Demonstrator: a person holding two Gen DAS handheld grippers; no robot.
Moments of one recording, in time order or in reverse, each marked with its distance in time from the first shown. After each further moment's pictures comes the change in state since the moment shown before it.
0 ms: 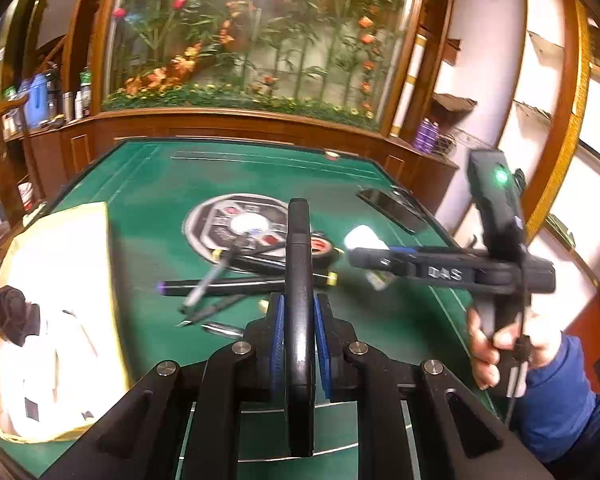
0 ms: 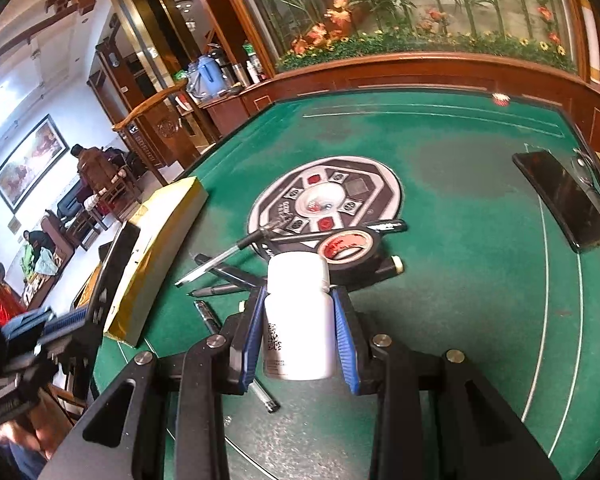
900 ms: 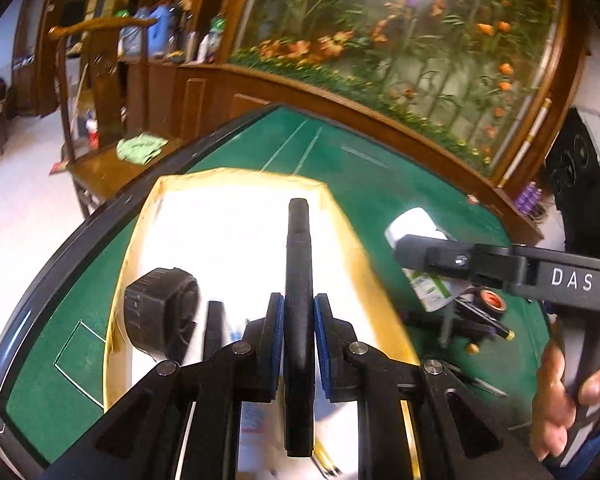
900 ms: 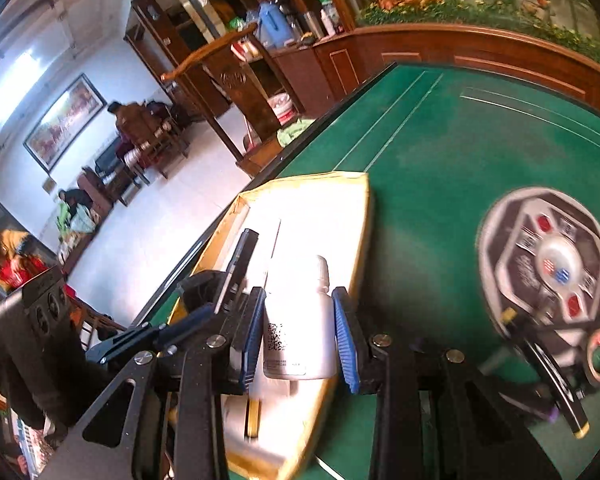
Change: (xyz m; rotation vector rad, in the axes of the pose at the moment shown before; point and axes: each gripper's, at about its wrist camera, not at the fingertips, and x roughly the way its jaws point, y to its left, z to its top) left arm 0.009 0.212 -0.002 -0.337 0.037 0.243; right arm 0.147 0.211 0.077 -0.078 0.210 0.148
